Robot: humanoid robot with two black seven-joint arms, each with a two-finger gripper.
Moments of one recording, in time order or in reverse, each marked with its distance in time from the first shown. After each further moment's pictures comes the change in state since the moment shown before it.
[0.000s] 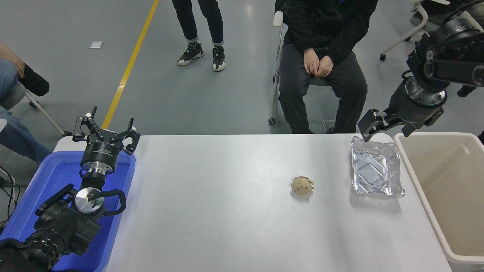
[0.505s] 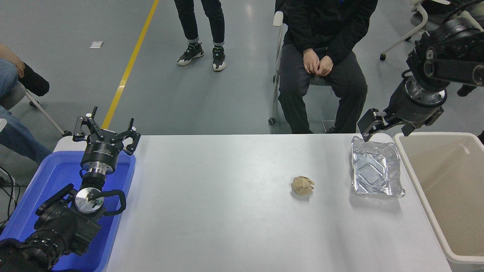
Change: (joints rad) left arm 0.000 0.000 0.001 0.000 0.002 0.001 0.001; right arm -0.001 0.000 0.000 0.000 0.000 0.000 0.000
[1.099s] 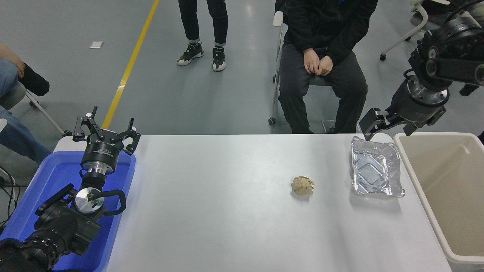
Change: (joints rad) left arm 0.000 0.000 0.000 0.000 0.000 -0.002 -0.001; right arm 0.007 -0.013 -0.007 -0.001 0.000 0.000 0.000
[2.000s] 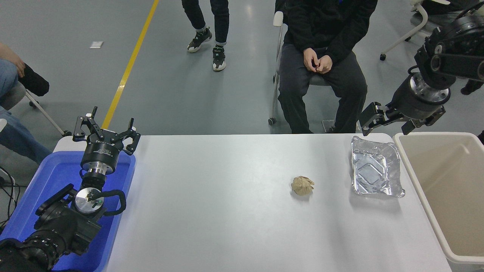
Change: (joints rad) left arm 0.000 0.000 0.000 0.000 0.000 0.001 0.000; right arm -0.051 -0.003 -0.020 -0.061 0.099 0.000 0.000
